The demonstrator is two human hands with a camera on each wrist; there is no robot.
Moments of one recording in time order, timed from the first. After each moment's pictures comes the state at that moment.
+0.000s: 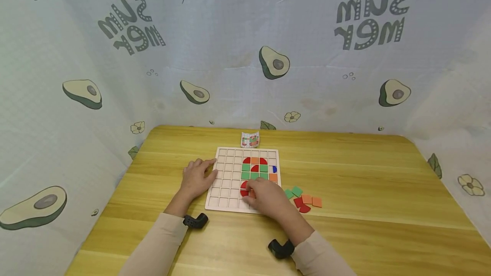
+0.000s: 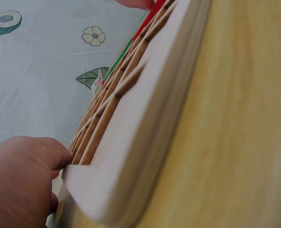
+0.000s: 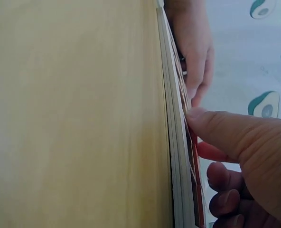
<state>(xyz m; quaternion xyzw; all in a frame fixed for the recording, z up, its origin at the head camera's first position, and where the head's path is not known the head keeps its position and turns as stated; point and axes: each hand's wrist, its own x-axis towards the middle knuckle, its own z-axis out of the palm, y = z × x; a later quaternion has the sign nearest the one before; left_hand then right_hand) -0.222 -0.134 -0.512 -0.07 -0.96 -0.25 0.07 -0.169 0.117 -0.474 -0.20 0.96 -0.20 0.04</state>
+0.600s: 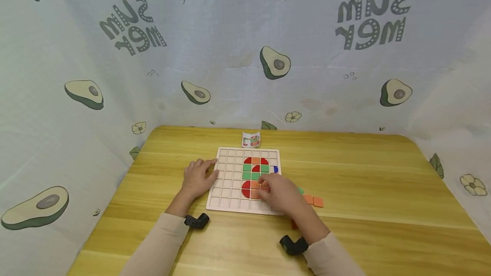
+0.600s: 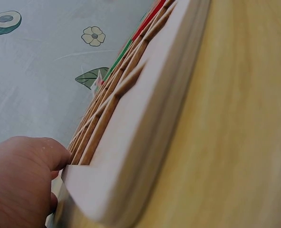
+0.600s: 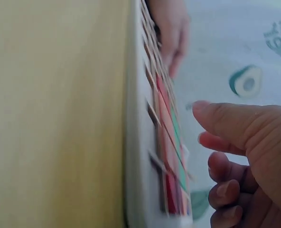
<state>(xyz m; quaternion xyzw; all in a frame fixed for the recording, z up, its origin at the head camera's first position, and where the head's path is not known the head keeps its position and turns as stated) -0.222 -0.135 -0.512 -0.07 -0.96 -0.26 0.08 -0.173 0.149 -0.462 -0.15 0.96 -0.24 0.06</state>
